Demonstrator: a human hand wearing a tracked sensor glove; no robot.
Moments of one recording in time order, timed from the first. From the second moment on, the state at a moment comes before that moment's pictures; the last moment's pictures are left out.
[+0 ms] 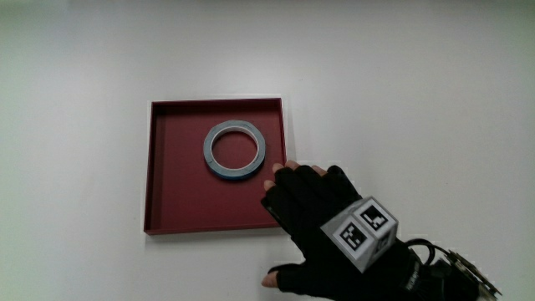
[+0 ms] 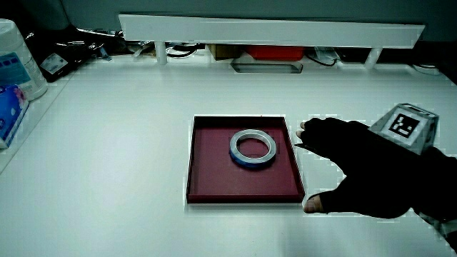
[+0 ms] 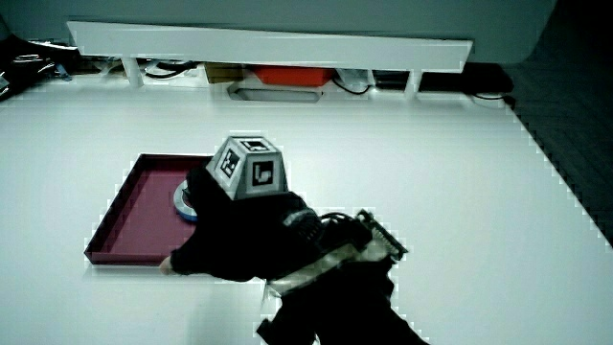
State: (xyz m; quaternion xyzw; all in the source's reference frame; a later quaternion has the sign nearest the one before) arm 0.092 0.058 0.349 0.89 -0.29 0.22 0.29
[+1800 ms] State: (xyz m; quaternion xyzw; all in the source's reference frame) arm 0.015 -0.009 0.507 0.90 -0.24 0.22 0.30
